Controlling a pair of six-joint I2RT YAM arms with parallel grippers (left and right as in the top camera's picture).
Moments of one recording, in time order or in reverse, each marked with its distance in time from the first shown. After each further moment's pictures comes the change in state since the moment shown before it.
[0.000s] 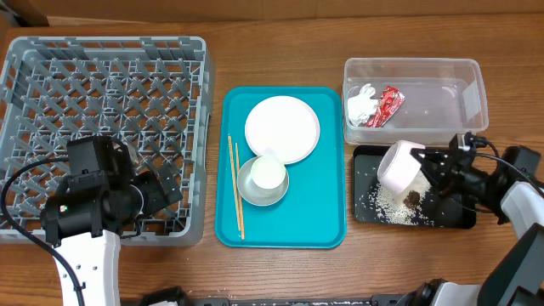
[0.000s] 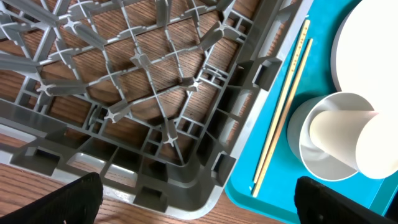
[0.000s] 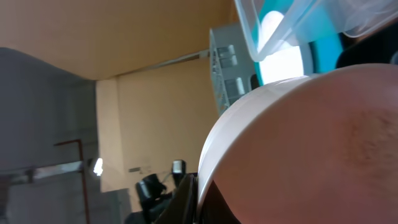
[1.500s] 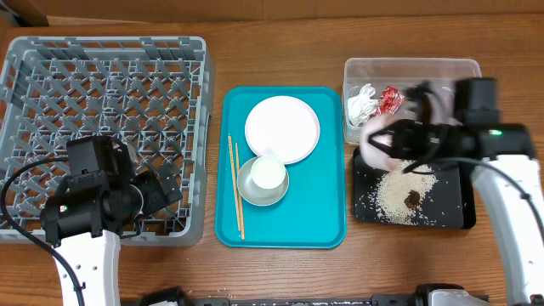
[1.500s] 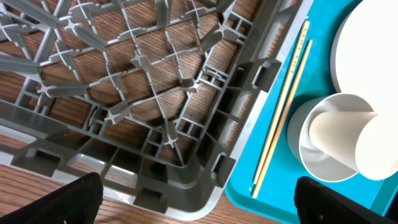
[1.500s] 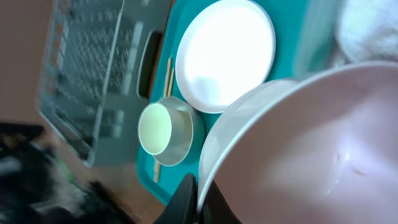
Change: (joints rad) left arm 0.000 0.000 0.000 0.004 0.000 0.000; right arm 0.568 -0.158 0.453 -0.308 0.796 -0.250
